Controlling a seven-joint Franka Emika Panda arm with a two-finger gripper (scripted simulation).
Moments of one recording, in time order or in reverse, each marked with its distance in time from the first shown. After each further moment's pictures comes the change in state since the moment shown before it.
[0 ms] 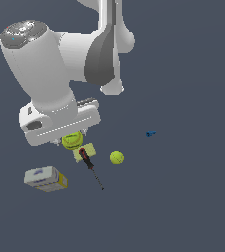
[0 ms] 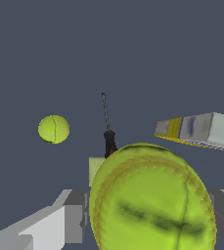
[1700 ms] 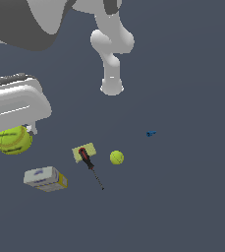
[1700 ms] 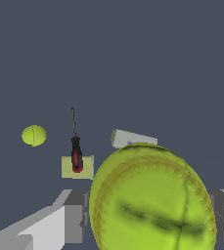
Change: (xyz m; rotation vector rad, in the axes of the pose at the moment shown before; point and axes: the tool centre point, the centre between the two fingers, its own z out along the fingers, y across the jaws) arm 0.025 0.112 -0.108 0.000 -0.002 0.000
